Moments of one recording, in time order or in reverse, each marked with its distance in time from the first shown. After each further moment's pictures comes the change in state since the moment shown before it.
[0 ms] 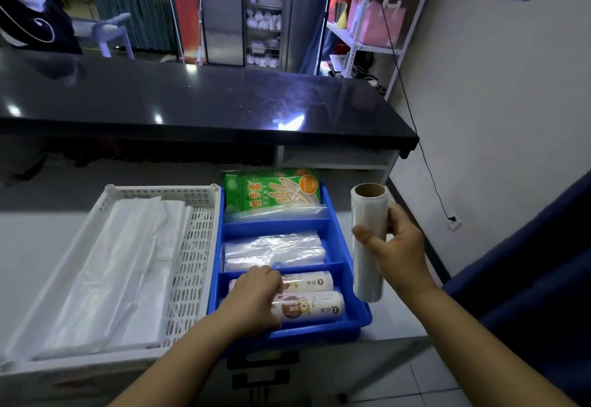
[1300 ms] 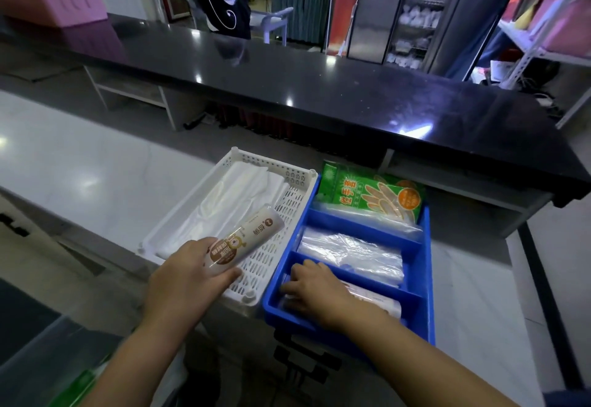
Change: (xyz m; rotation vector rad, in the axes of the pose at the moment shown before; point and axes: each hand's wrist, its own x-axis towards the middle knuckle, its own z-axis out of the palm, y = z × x) left_hand -0.139 -0.015 -0.049 -0.139 0.700 -0.827; right_hand -0.014 0.026 0.165 -0.734 -1.093 -0.812
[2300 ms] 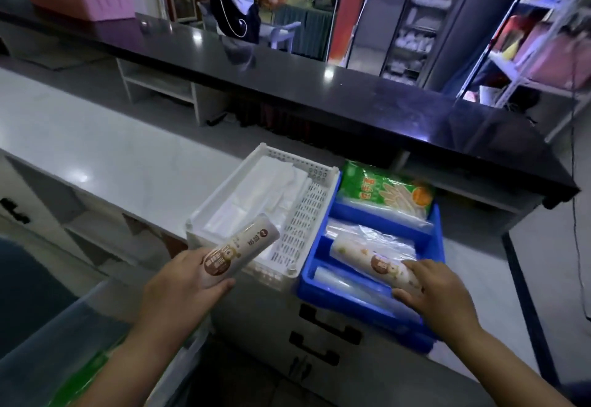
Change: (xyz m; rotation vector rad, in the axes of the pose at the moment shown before) left_hand -0.059 -0.090 -0.048 -0.103 0.063 0.030; right_hand -0.124 -0.005 -0.021 -0.020 0.351 0.568
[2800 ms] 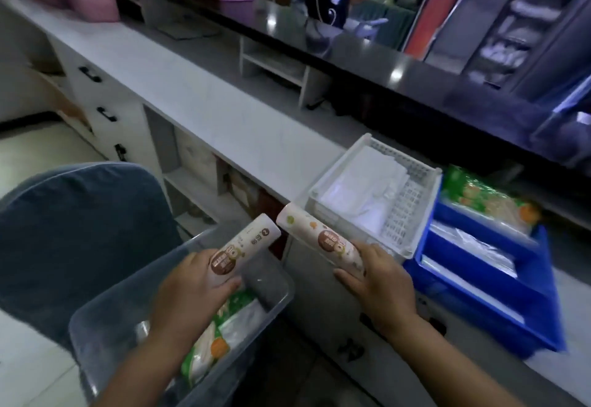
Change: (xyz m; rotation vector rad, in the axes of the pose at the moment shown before) left_hand -0.087 -0.171 -0.099 -0.051 0.065 -0.285; right_hand -0.029 -0.289 0.053 0.204 0.082 -0.313
